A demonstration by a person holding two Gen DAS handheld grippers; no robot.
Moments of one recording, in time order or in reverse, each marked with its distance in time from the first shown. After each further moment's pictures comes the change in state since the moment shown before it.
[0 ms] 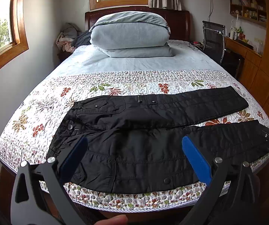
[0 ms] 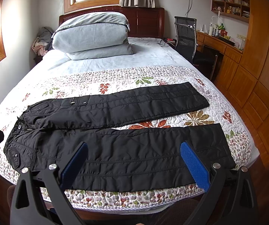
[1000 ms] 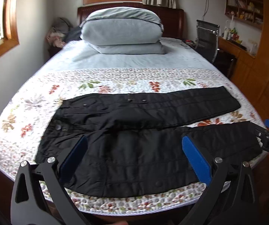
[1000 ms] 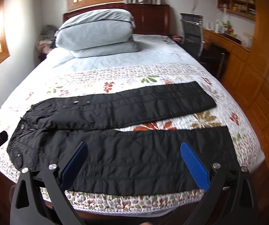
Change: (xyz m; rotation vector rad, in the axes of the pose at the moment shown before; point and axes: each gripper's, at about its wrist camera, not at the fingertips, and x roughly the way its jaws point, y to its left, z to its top) left arm 0.024 0.006 0.016 -0.023 0.045 -0.126; right arm 0.019 -0.007 0.019 -0.019 0.025 0.067
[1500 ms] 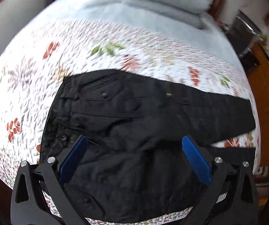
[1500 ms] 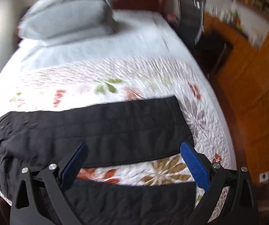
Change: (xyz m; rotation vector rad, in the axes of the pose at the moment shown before) left arm 0.194 0.185 0.111 -0.283 0.465 -0.019; right arm 0.188 -0.175 0.192 -0.018 0.283 -0.091
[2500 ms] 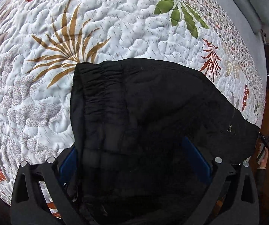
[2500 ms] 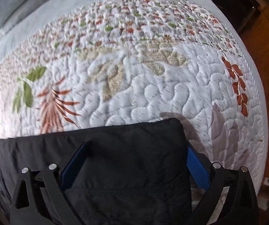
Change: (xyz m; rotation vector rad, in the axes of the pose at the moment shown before) left arm 0.174 0.118 0.111 -0.215 0.407 -0.061; right arm 0.297 -0.090 0.104 0.001 0.344 0.055
